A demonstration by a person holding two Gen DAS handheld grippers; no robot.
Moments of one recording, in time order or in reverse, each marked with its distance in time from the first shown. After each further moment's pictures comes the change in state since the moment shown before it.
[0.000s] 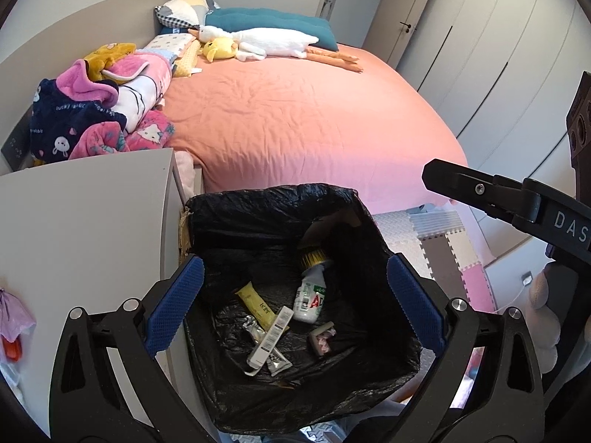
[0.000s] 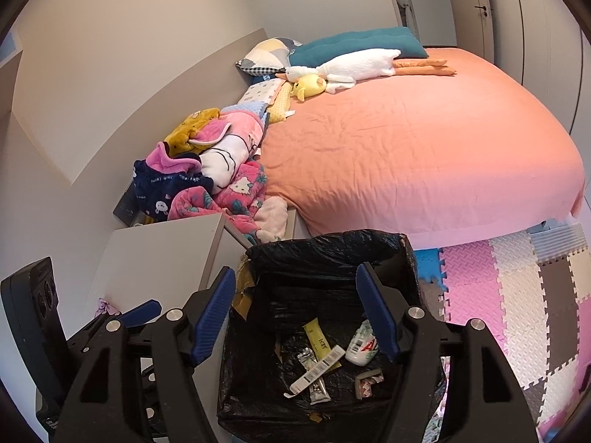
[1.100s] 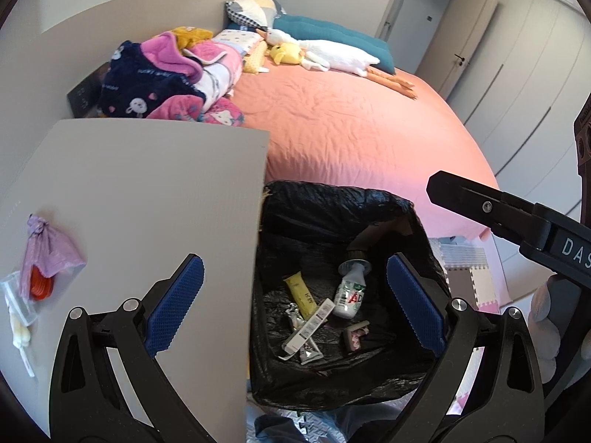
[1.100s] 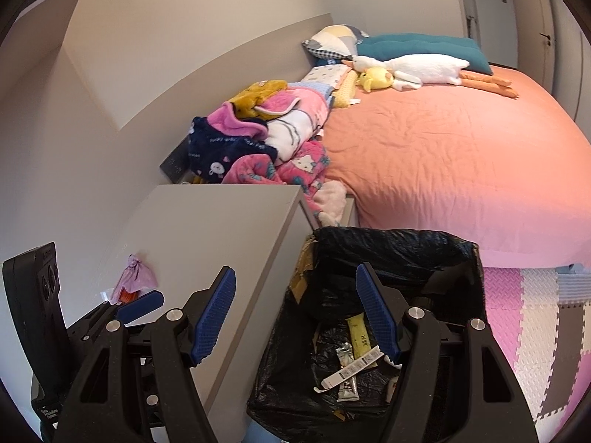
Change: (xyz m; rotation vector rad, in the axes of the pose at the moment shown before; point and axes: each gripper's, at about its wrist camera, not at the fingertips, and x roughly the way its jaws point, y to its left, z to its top) left arm -0.049 0.070 -0.041 -0.187 -0.056 0.141; right arm 0.023 0.094 -0.021 -0.208 0.068 0.144
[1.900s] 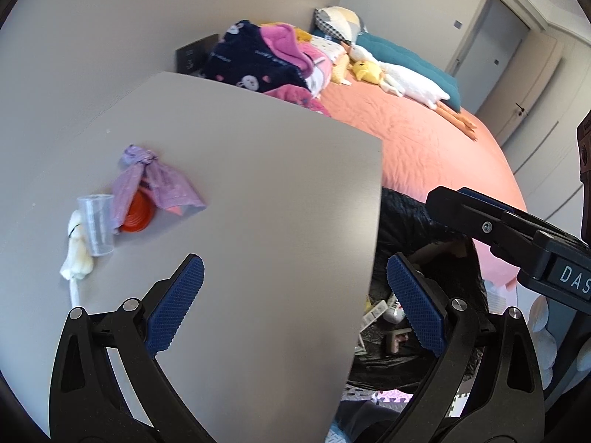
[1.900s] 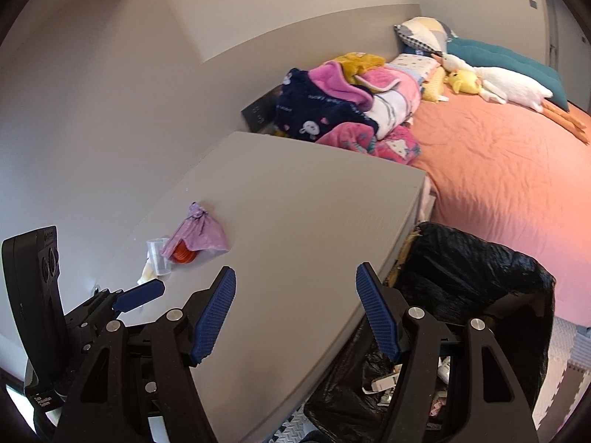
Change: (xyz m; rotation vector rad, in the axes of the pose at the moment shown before) left arm -0.053 0.100 -0.048 -0.232 -0.047 0.166; right arm 0.052 0.118 -0.017 -0.238 0.114 0.178
